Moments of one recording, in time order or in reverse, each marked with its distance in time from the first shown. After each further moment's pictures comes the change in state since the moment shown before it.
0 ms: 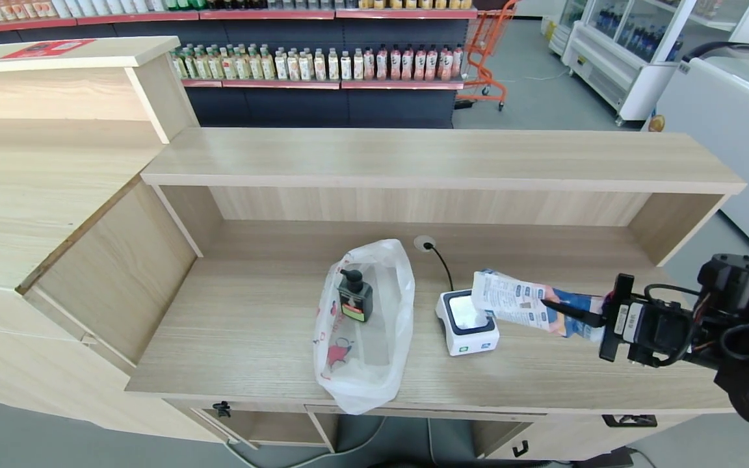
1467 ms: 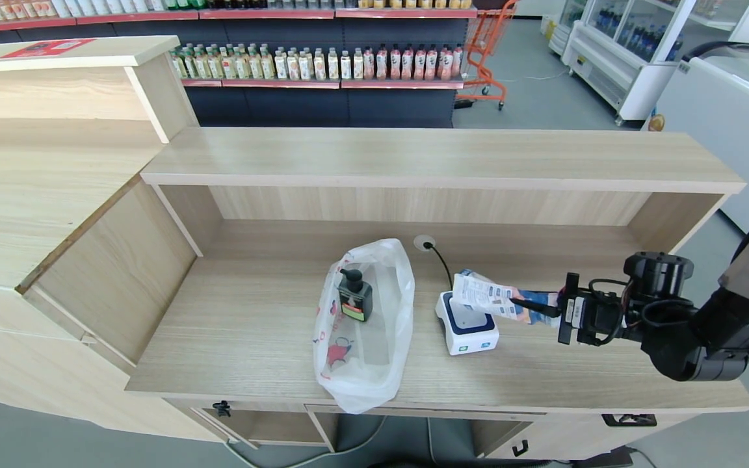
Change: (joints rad) left arm 0.000 0.000 0.000 0.000 0.000 0.000; right arm 0.009 0.303 -0.343 0.134 0.091 -0.097
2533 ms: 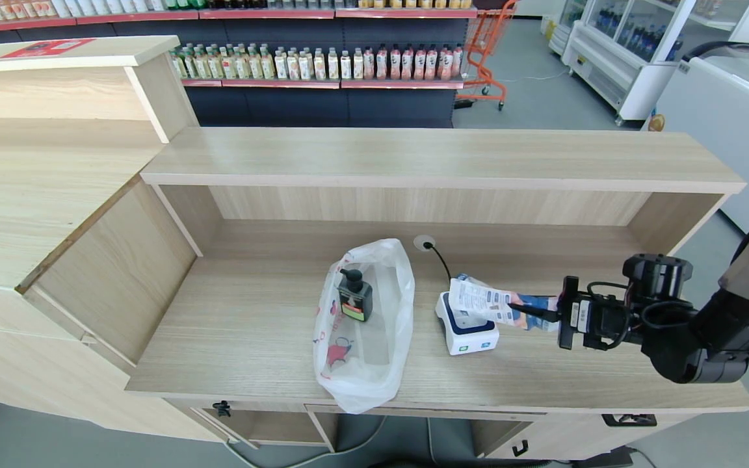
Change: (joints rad) left arm 0.000 0.000 0.000 0.000 0.000 0.000; right arm 0.006 -0.008 0.016 0.004 0.066 0.016
